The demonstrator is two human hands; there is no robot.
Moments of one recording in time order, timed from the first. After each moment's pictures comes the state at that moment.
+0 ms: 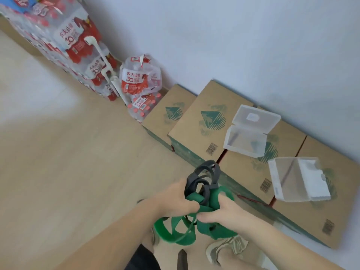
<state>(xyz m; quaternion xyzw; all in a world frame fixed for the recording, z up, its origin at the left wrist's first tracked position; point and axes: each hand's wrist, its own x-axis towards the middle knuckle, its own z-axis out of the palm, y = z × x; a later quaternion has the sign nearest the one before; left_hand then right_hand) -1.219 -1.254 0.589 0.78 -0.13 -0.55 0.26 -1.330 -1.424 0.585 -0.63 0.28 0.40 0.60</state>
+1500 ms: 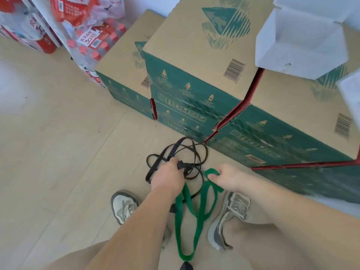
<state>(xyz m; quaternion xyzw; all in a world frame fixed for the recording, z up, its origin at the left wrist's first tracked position) -1.267 -1.232 0.156 0.89 -0.09 -0.39 0.22 -1.352 -1.414 0.158 -0.78 0.35 0.42 0.30</state>
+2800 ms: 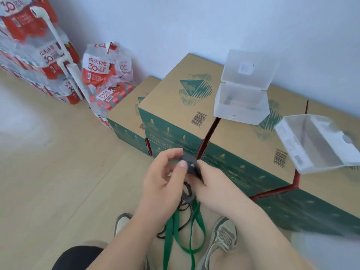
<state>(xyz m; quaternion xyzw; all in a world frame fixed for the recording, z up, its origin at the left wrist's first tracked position) -1.316 -1.261 0.366 0.74 -0.09 -0.18 0.65 -1.367 -1.399 0.380 -0.89 0.19 0.14 0.40</state>
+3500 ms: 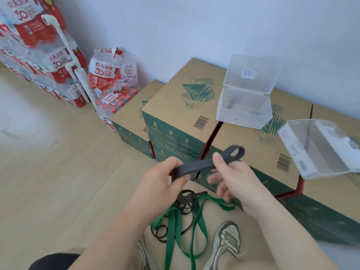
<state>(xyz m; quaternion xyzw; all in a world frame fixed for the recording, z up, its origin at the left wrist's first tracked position) -1.288 -1.247 0.349 0.85 -0.26 -0.17 0.43 -1.372 -1.434 0.386 -0.70 0.39 0.09 0.59</state>
